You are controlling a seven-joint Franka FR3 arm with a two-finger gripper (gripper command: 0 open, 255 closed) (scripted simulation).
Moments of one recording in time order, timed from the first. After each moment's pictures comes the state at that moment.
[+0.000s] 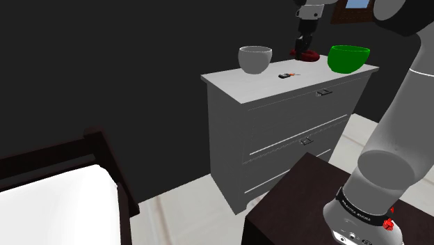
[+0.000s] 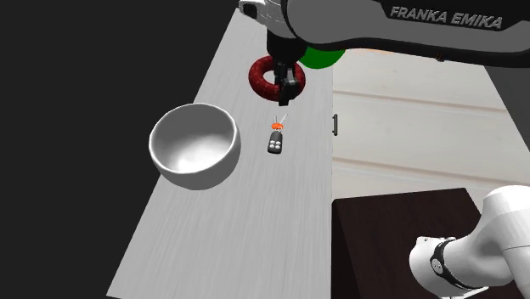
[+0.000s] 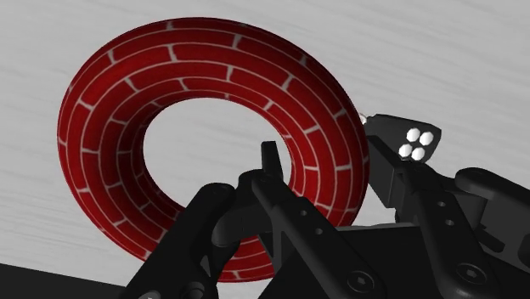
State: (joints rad) arm -0.15 0.06 -0.54 -1.61 0.01 1.70 -0.76
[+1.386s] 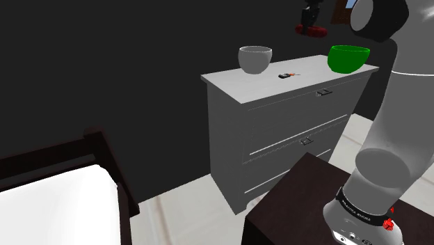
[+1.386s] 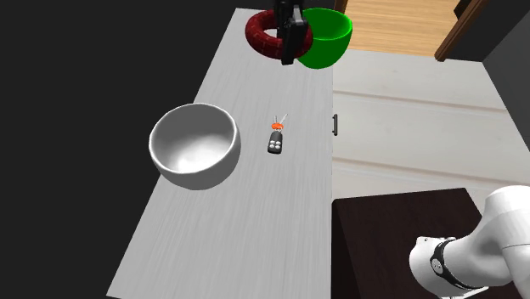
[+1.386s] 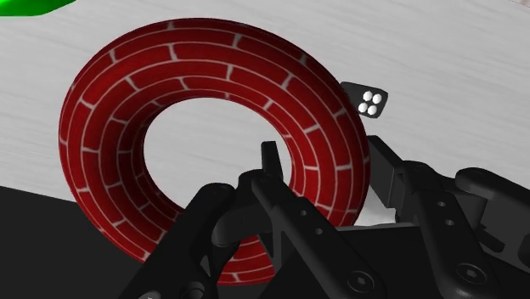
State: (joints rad) arm -0.21 0.20 -0.56 -1.15 0.09 1.36 -0.81
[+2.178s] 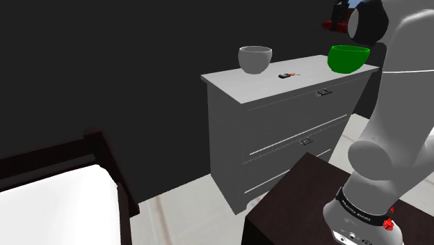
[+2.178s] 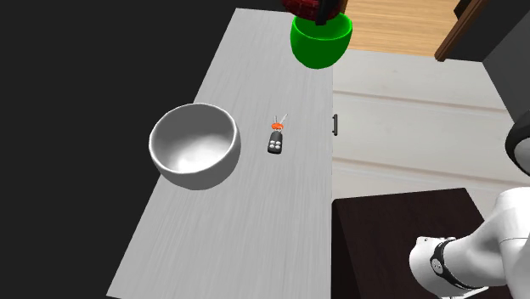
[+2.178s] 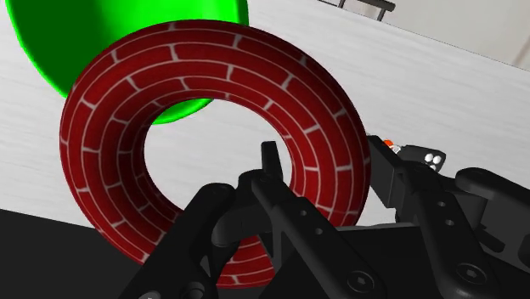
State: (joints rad) arm -0.44 0.32 -0.64 -0.96 0.19 1.27 -1.06
